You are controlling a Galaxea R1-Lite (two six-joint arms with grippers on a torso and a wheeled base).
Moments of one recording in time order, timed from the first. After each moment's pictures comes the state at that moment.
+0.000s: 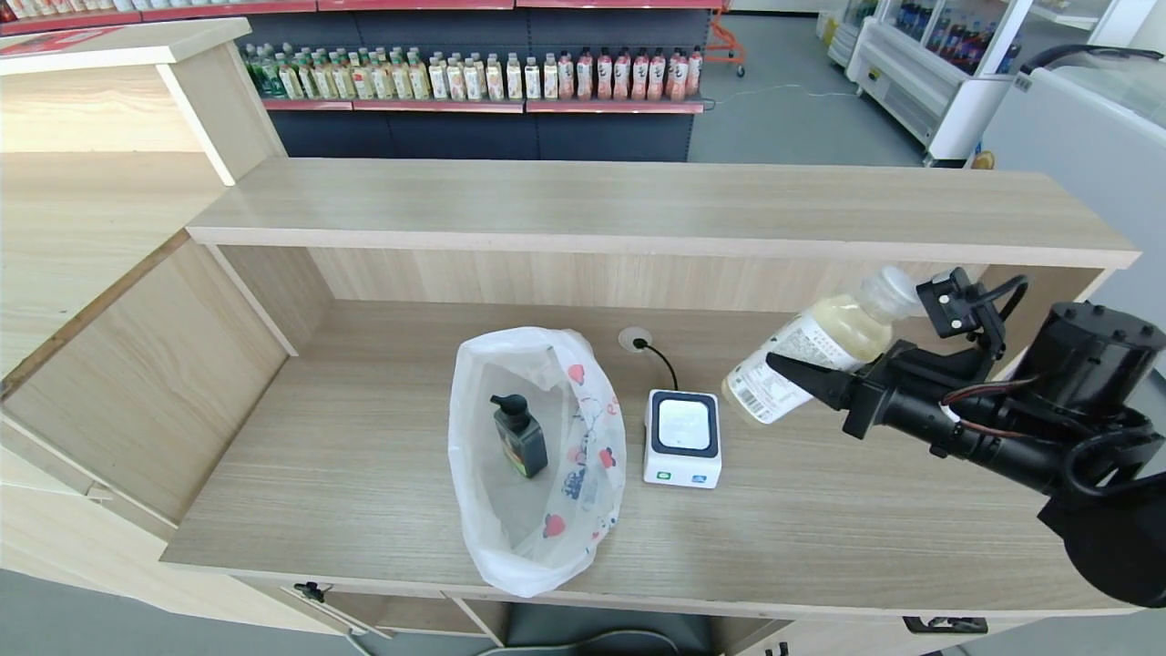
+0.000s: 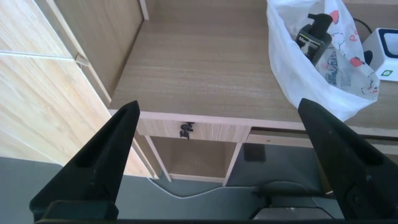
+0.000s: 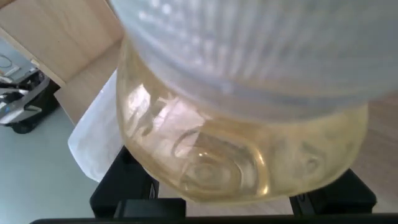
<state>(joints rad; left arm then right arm) 0.00 0.00 0.00 0.00 0.02 0.00 0.22 1.77 -0.54 -1.30 0.57 0.06</state>
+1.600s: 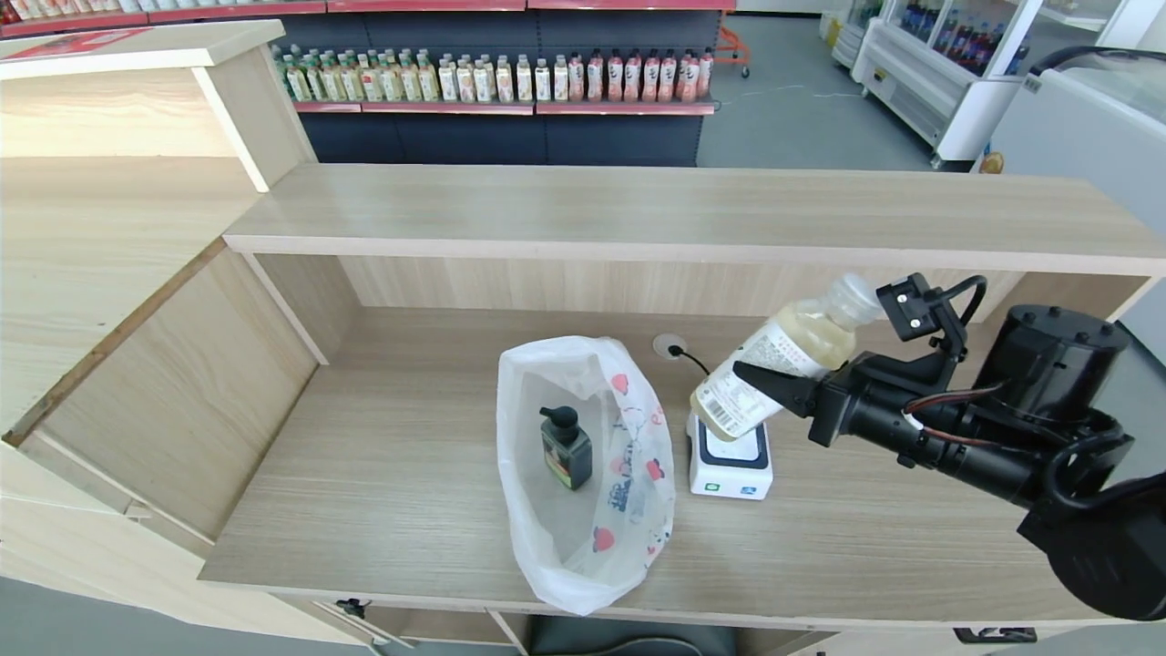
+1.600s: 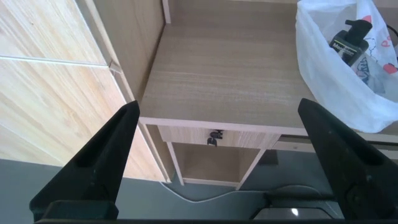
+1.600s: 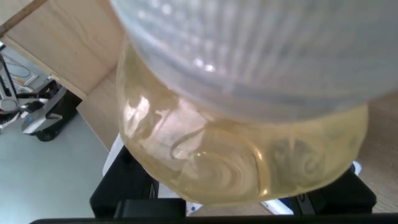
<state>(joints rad) 0.00 0.00 0.00 0.00 0.02 0.00 0.33 1.77 -0.56 -1.23 0.46 0.12</state>
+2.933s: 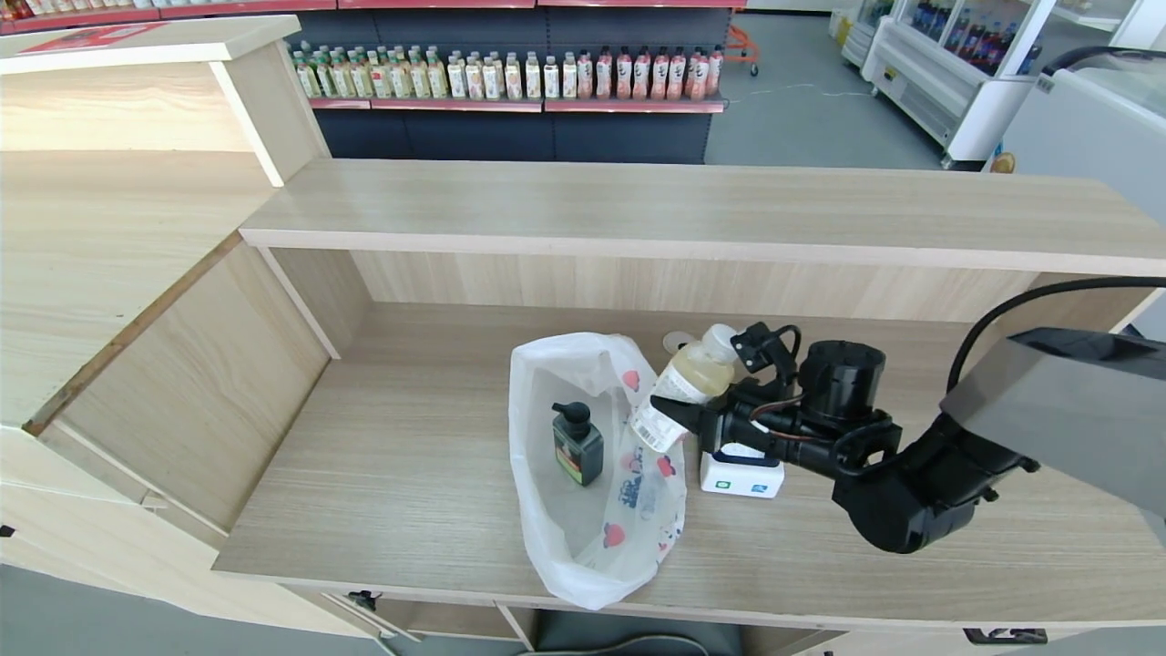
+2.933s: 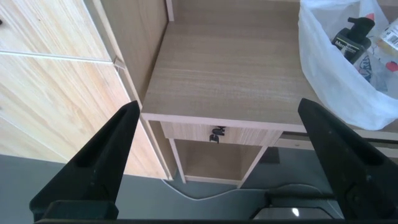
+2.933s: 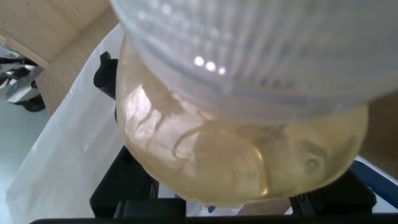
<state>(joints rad) 0.00 0.00 0.00 0.00 0.02 0.00 0.39 2.22 -0.90 -1.24 0.46 0.04</state>
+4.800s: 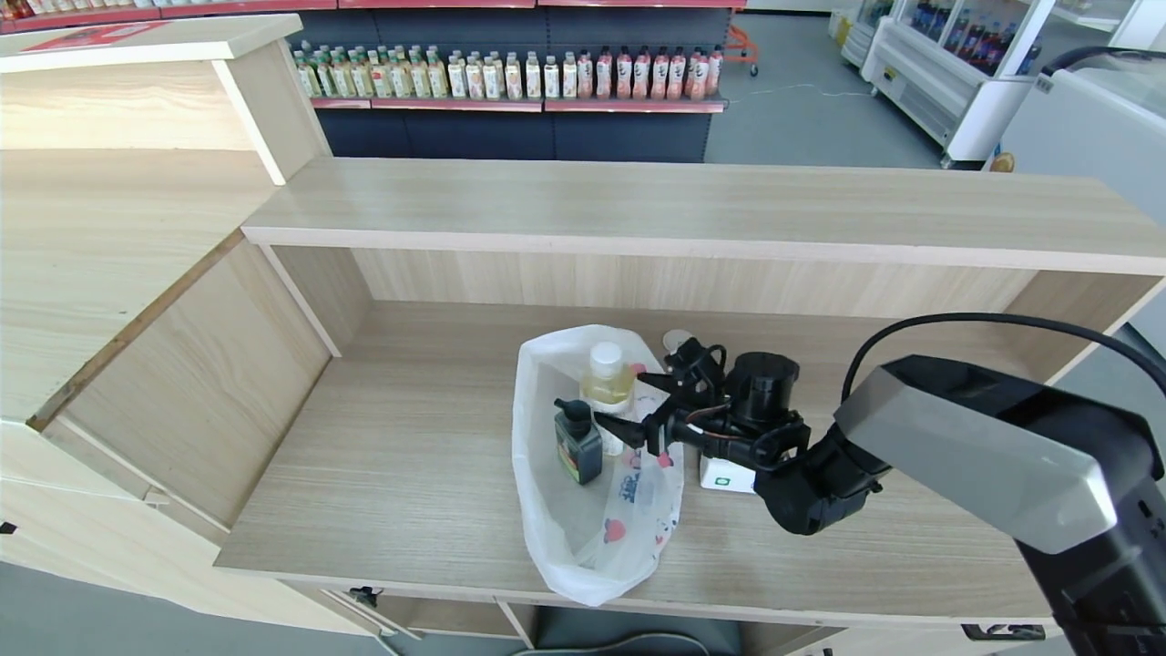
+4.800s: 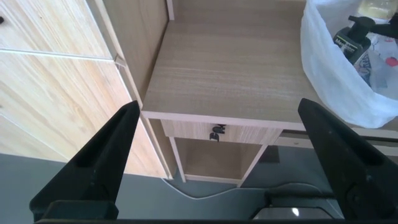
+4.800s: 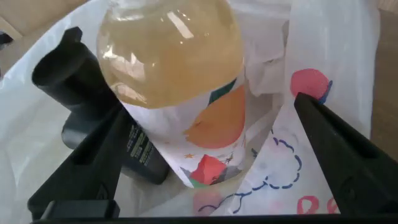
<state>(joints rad) 0.00 0.00 0.00 0.00 0.02 0.00 0.44 2.45 -1.20 -1.21 0.47 -0.10</state>
